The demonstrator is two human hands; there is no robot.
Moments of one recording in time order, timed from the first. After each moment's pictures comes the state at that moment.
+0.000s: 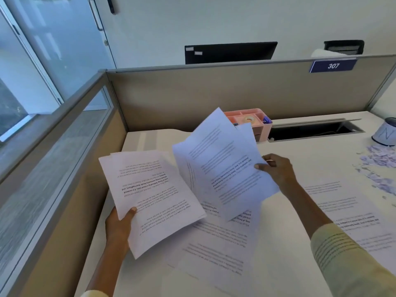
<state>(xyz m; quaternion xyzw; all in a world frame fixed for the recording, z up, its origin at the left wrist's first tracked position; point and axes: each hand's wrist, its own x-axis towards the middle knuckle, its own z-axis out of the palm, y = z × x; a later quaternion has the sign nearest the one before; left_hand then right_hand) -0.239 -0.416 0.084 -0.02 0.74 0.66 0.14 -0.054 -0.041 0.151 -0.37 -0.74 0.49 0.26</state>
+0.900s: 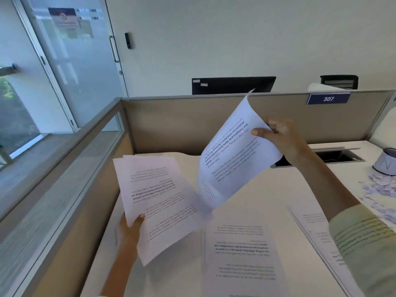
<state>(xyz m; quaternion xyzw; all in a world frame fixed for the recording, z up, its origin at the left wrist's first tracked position) -0.239 -0.391 0.114 0.00 0.74 0.66 0.10 -0.079 -0.060 0.318 -0.14 -0.79 0.52 0.30</state>
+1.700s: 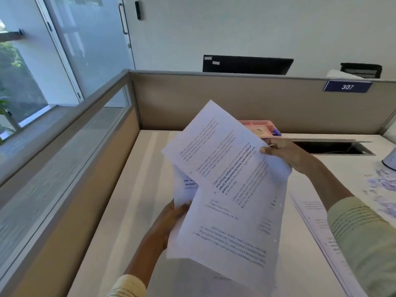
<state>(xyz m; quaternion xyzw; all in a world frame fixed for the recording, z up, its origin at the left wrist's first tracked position) -0.164 -0.355 0.123 0.11 0.58 0.70 0.40 -0.076 -0.015 0.237 -0.21 -0.80 0.56 0.07</state>
